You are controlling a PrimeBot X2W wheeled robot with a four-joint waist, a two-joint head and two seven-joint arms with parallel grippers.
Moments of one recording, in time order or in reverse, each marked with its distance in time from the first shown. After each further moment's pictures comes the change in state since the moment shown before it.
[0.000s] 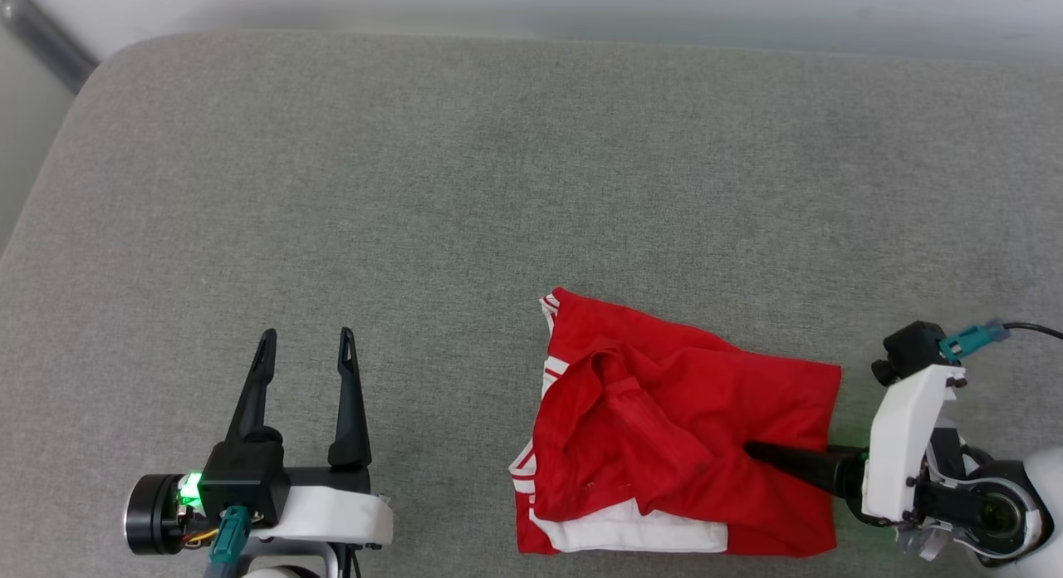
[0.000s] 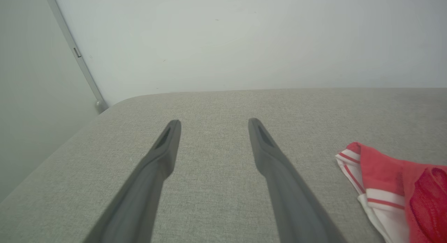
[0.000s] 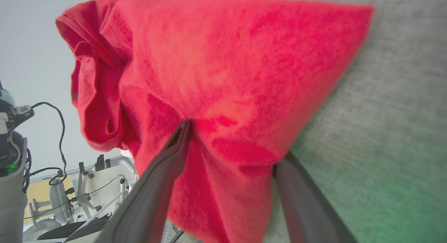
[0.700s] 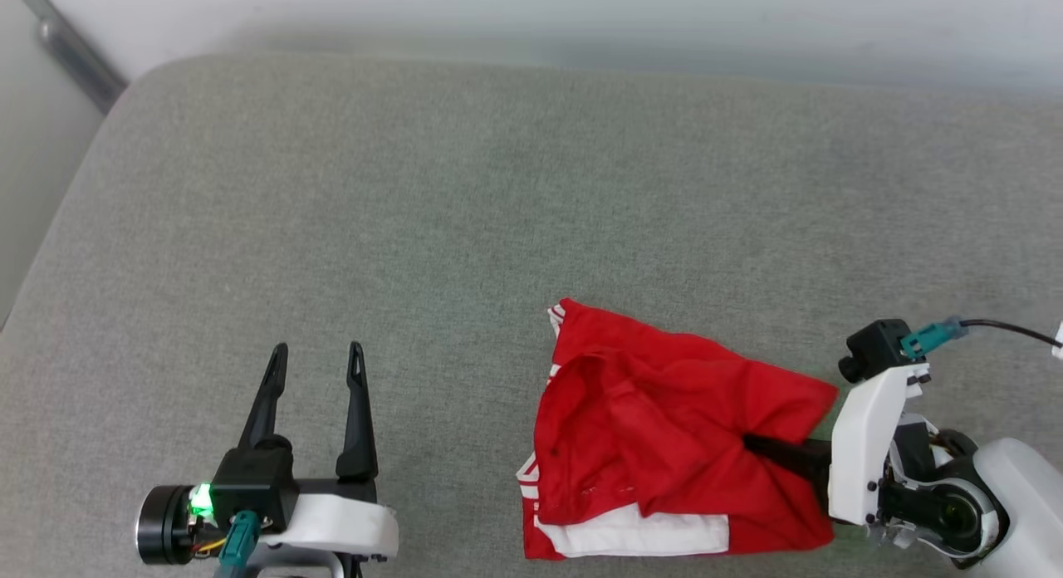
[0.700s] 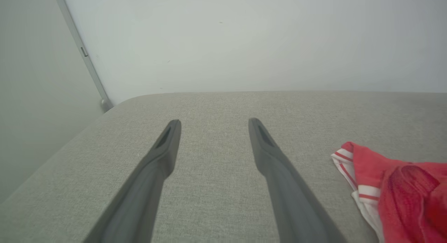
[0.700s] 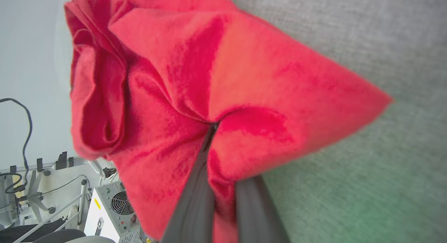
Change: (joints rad) left arm 0.002 -0.001 -0.016 0.031 -0.013 0.002 0.000; right arm -0.088 -0.056 0.214 0.055 -0.036 -0.001 -0.180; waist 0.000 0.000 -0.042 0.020
